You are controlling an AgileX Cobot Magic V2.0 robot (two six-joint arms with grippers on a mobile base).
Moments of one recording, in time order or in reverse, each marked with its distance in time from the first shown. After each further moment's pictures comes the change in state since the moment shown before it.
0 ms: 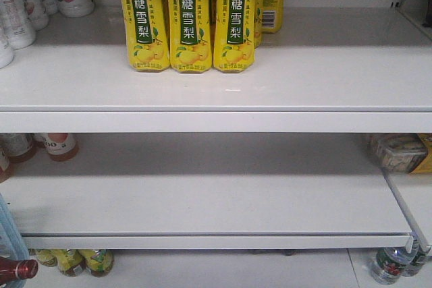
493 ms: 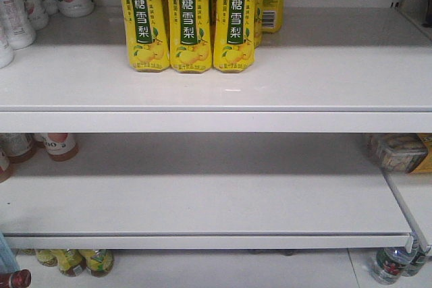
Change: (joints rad) left arm 0.017 0.000 0.000 0.088 0.000 -0.157; right arm 0.000 0.000 0.000 0.000 0.000 0.000
